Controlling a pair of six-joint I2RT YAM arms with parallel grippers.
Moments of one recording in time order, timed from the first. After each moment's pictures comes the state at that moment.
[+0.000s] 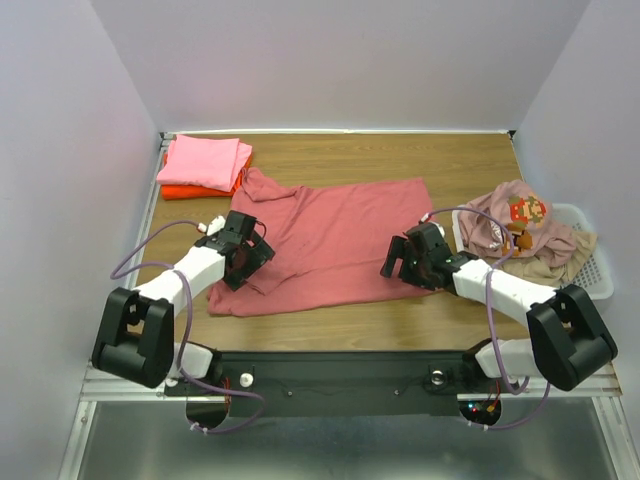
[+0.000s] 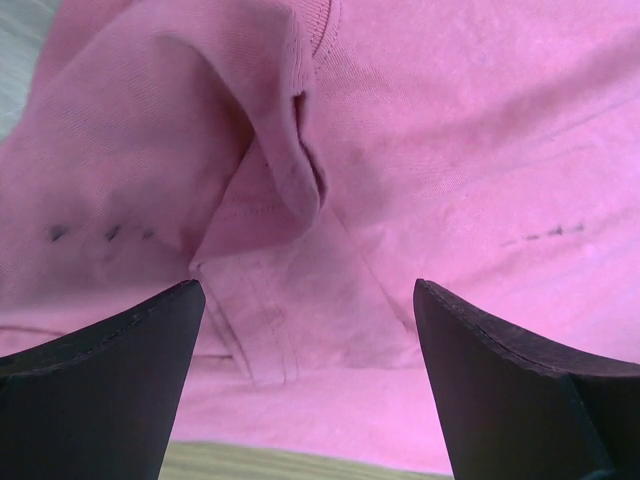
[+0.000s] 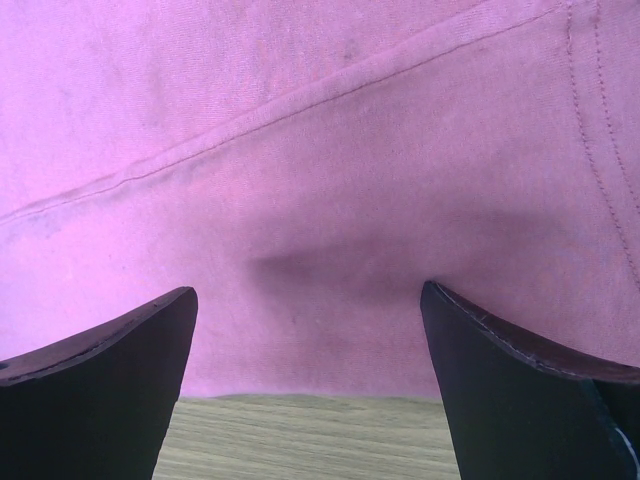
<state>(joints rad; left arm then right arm) -0.33 1.31 0.72 -0.49 -0.18 -1.03 0.50 1.30 0.61 -0.25 0.11 0.74</state>
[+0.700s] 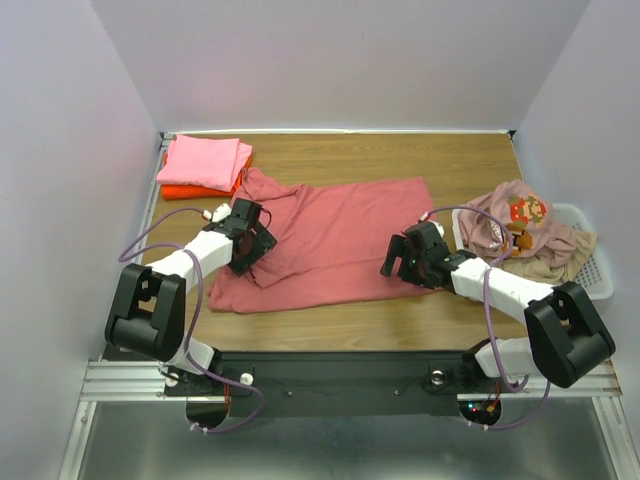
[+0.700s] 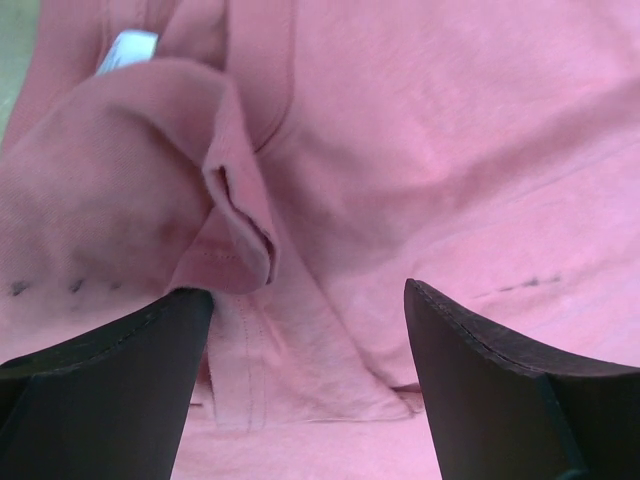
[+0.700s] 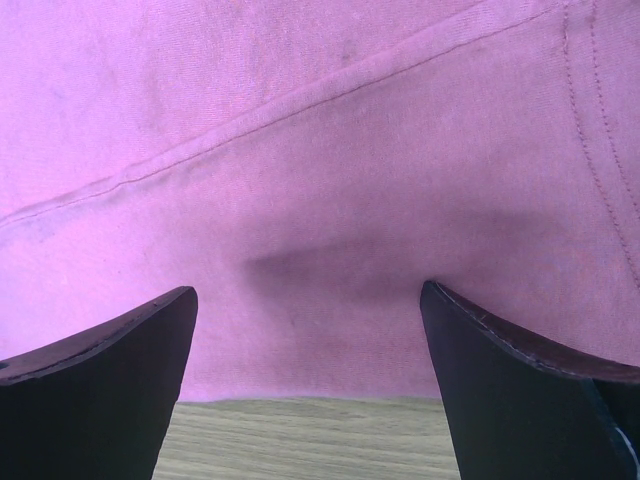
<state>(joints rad) -0.33 1.47 0.81 -0.44 -0.21 -1.02 0.50 1.33 0.63 -0.25 0.13 0.74</state>
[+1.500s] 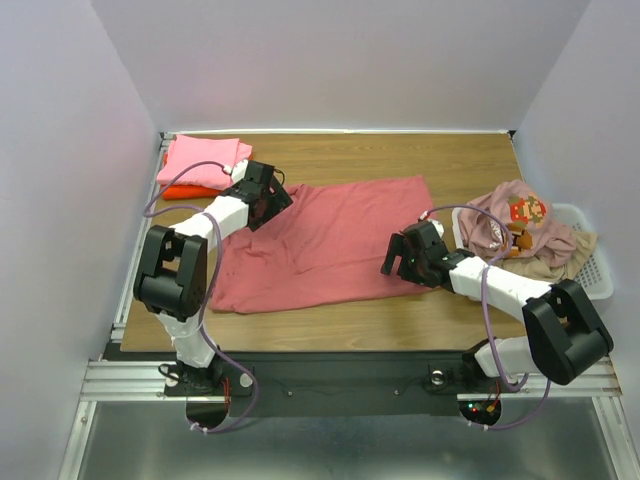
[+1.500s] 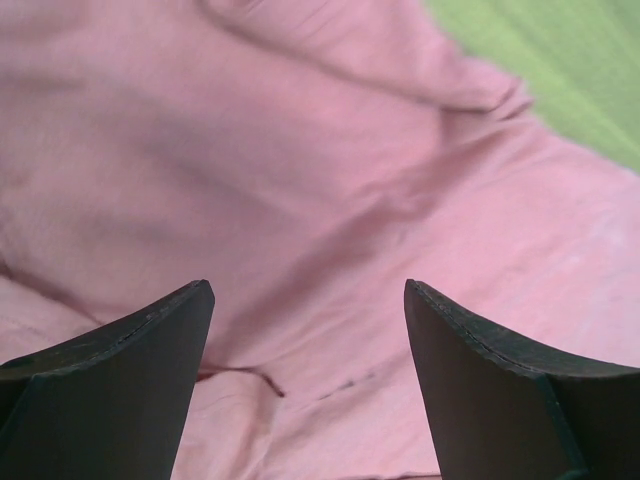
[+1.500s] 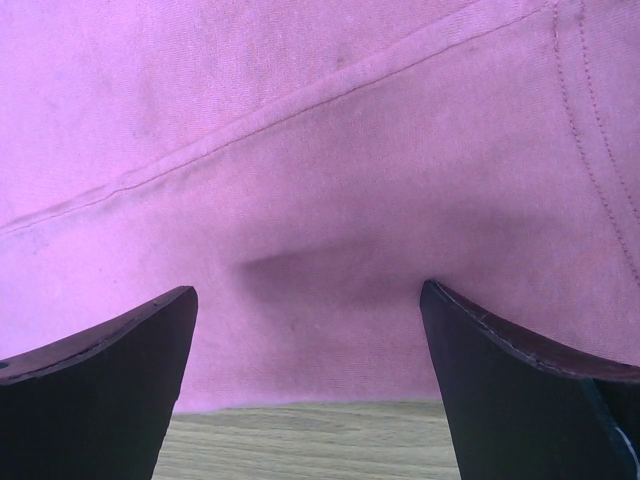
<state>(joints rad) -0.33 1.75 1.16 -0.30 -0.18 -0.88 0.50 1.34 0.64 -0.25 0.17 0.73</state>
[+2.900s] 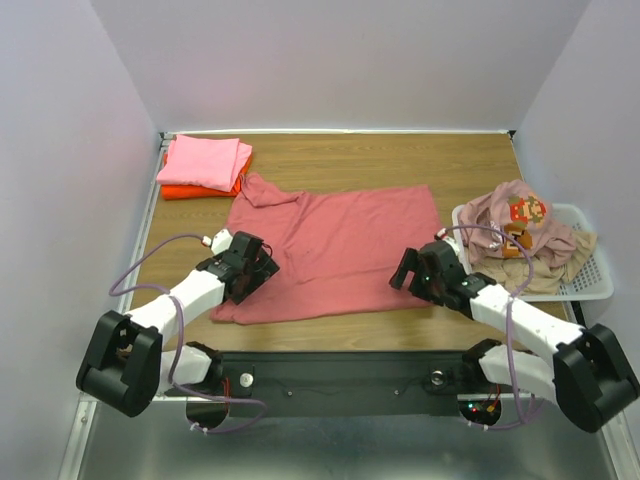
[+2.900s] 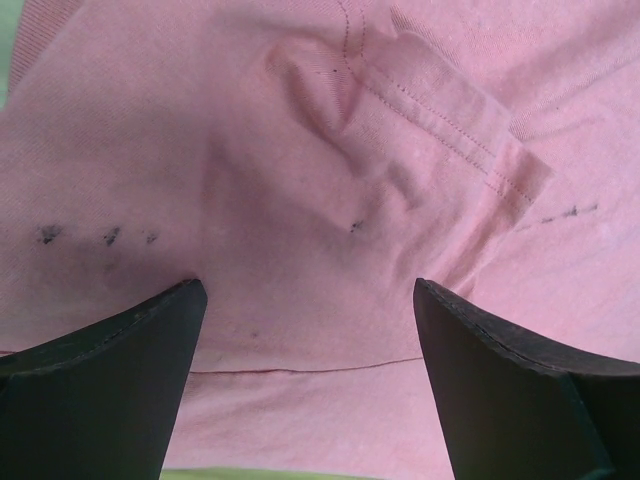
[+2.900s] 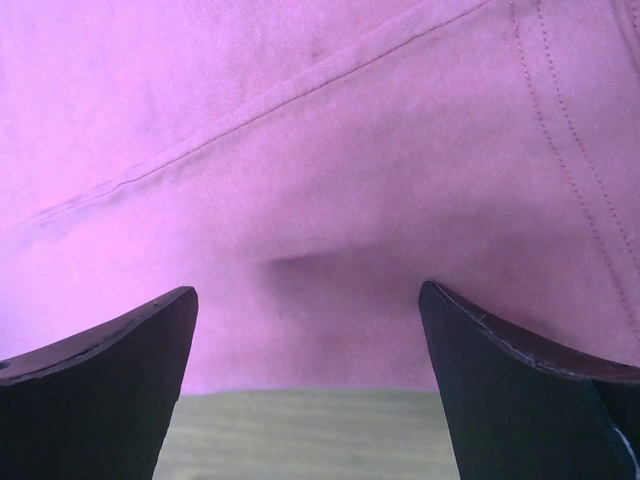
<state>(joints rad) -0.45 1.21 0.56 -0.39 -0.25 -1.07 0.51 1.12 0.48 -0.27 0.11 0.80</state>
